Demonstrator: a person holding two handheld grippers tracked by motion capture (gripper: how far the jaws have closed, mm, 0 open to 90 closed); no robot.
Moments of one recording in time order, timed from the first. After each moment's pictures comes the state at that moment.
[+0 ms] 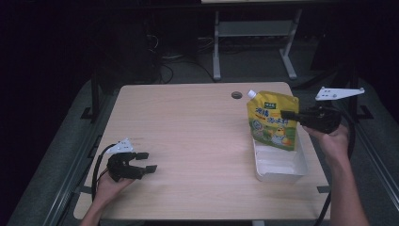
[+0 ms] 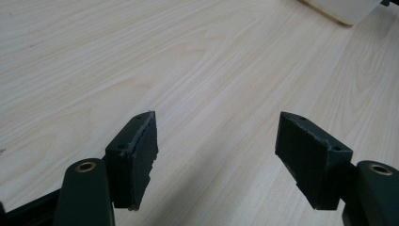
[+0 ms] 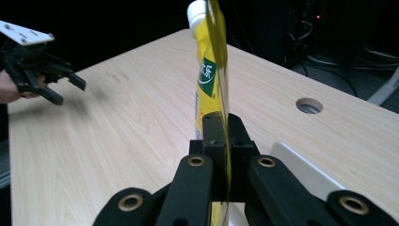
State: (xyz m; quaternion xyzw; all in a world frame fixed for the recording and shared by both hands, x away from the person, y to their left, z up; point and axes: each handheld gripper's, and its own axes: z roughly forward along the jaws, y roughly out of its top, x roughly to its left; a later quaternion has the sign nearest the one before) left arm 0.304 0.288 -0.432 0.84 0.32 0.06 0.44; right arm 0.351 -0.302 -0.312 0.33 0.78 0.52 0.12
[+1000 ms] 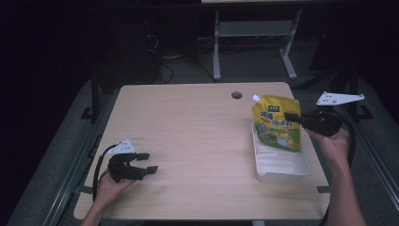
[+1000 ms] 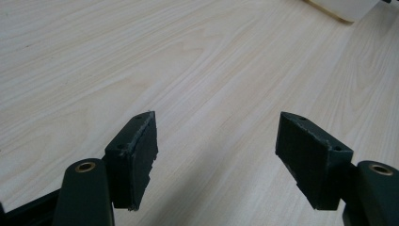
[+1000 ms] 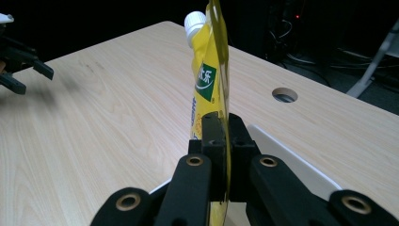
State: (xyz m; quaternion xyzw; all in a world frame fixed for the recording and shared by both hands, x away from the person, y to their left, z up) left arm 0.302 0.285 -0.432 0.84 0.32 0.06 0.43; right arm 0.355 -0.314 -0.334 0.33 0.78 0.50 0.15
